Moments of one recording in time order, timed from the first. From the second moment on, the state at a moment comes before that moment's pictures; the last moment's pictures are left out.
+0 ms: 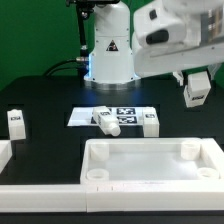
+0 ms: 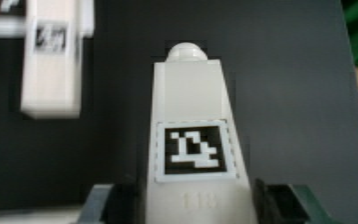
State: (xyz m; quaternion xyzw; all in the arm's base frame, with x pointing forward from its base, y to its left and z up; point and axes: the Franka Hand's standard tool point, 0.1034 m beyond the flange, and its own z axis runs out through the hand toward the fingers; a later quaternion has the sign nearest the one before) arm 0.522 0.123 0.140 -0.97 0.00 0.21 0.11
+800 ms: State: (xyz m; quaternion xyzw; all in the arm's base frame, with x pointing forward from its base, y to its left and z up) arm 0.596 0.107 0.160 -0.99 -0.10 -0.10 0.05
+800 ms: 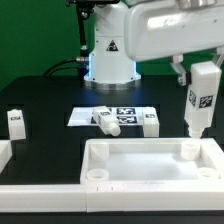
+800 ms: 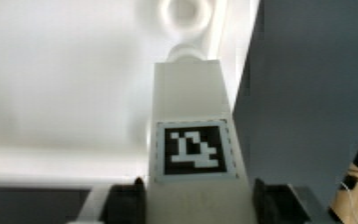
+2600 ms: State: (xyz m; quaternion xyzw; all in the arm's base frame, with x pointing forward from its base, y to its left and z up) arm 0.630 0.107 0.126 -0.97 -0.13 -0.18 0.04
